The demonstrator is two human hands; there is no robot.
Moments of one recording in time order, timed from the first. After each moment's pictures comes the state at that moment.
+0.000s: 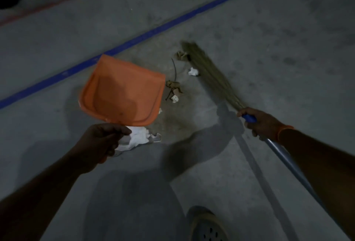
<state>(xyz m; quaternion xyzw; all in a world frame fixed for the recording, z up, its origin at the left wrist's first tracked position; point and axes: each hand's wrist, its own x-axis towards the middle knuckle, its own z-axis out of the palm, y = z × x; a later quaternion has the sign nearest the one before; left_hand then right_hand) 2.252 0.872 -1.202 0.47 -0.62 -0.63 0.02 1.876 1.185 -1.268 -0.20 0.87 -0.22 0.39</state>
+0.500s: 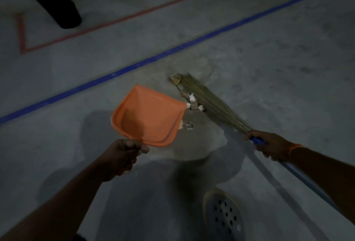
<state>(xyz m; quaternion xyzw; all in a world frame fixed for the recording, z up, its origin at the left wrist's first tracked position) 2.407 0.897 -1.205 0.45 -0.62 -0.65 -0.04 2.018 1.207 -1.257 -0.30 0.85 -0.15 0.41</state>
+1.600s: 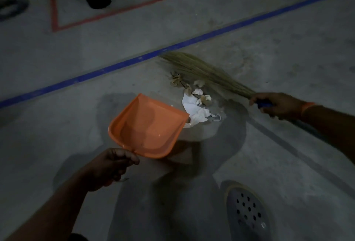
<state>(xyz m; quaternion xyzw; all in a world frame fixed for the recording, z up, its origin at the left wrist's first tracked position) 2.532 0.874 -1.225 0.49 -0.56 -0.67 -0.05 2.014 1.070 -1.212 -0.47 0.80 -0.11 0.35</state>
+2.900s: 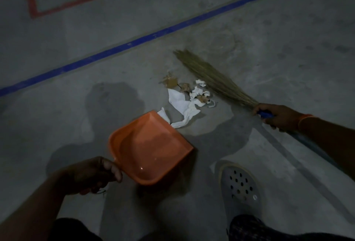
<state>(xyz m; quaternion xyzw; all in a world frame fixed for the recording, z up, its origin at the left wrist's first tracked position) 2.585 0.870 -1.234 0.43 -0.58 -0.63 -0.29 2.042 1.151 -1.260 -0.35 0.83 -0.12 0.41</state>
